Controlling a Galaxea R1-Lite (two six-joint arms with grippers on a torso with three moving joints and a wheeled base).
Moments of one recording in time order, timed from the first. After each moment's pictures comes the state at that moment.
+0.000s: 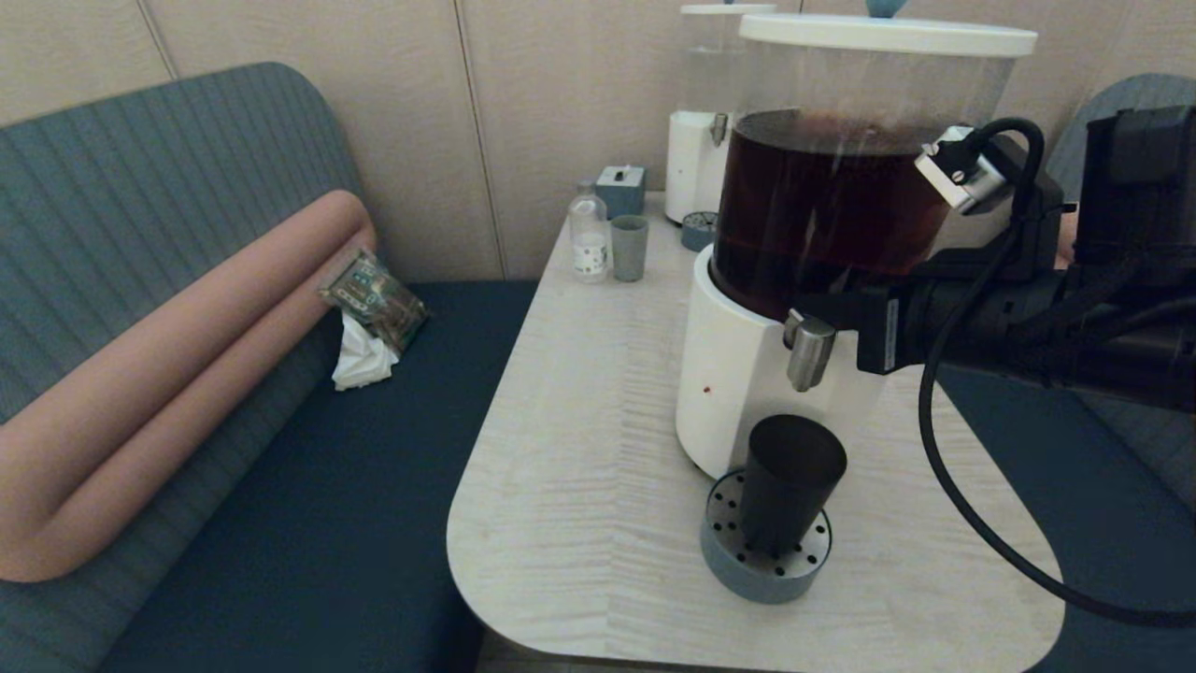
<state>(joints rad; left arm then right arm) -0.01 0.00 -0.01 0.04 -0.01 0.03 0.49 1.53 -1.11 -0.17 0.06 0.08</state>
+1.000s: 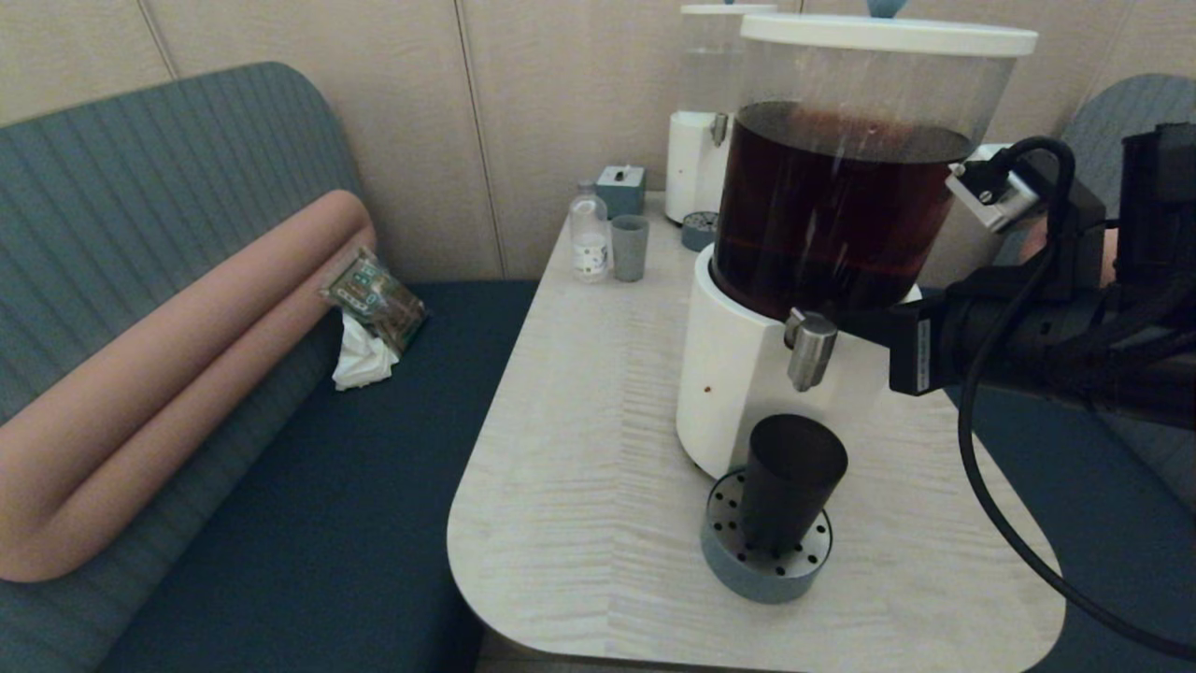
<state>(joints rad) -0.01 0.00 -0.01 0.04 -0.01 0.03 0.49 1.47 -1.08 -0.10 -0.06 0.07</state>
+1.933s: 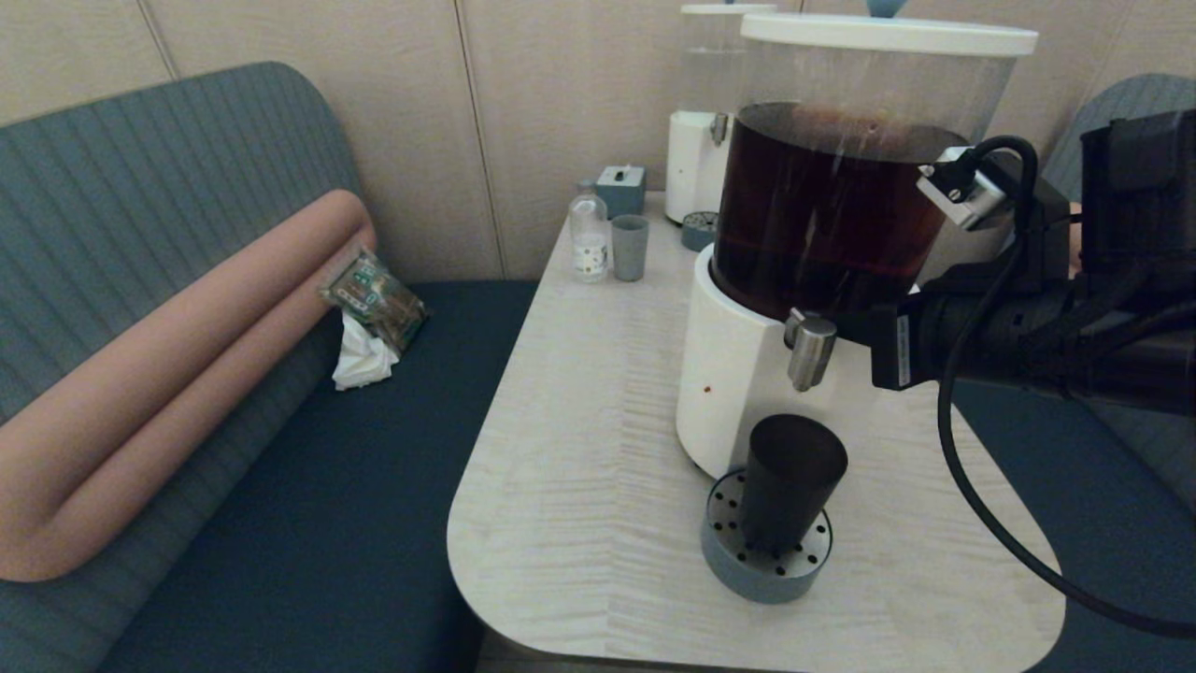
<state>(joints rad) -0.01 0.00 -0.01 0.04 -0.01 0.03 0.49 1.51 -1.13 -0.05 -0.02 0.08</state>
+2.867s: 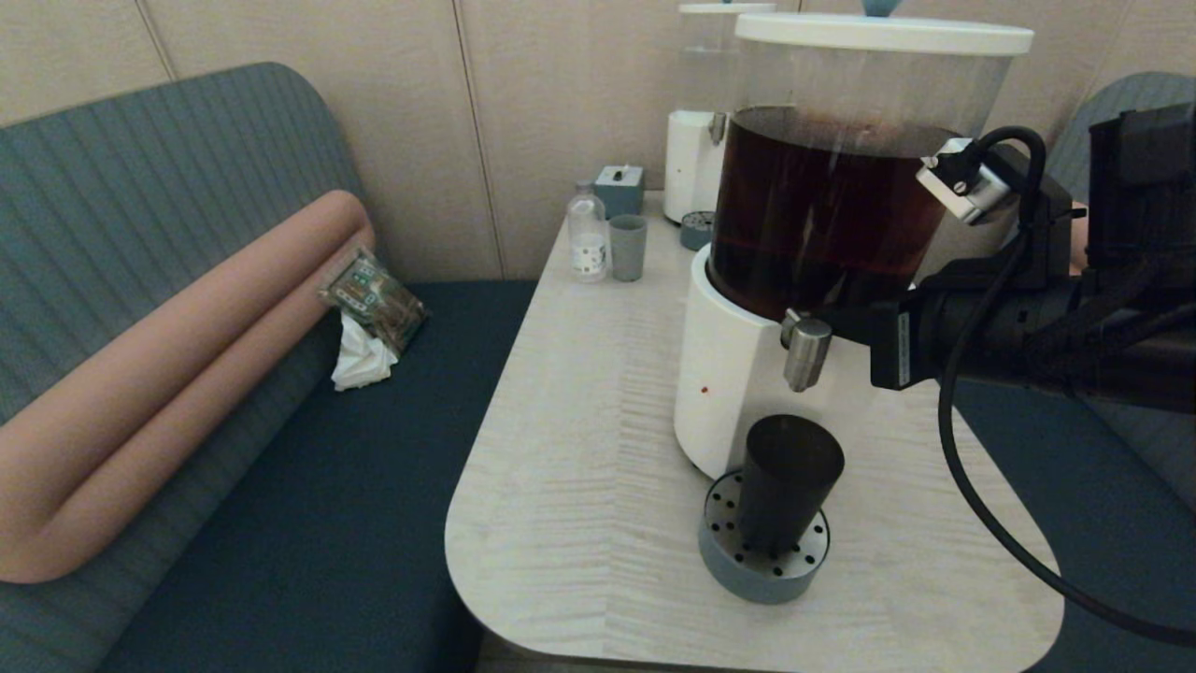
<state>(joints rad) -0.01 0.00 -0.01 0.04 -0.01 0.03 0.53 1.51 -1.14 -0.06 0.03 0.08</state>
